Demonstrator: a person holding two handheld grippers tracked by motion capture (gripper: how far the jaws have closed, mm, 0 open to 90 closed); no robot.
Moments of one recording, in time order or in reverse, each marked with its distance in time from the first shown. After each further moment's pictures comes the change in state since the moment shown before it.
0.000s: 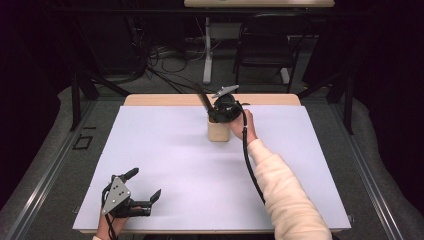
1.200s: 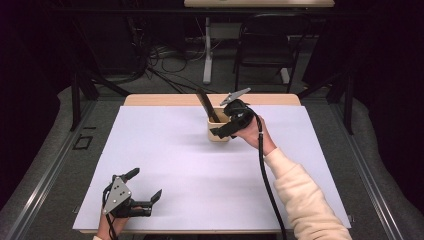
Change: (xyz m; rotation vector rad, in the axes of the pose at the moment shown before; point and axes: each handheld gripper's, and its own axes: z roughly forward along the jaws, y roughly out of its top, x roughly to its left) left arm -0.001 0.000 0.001 0.002 -0.006 0.004; right arm 0.015 -0.011 -0.062 0.045 0.161 -0.041
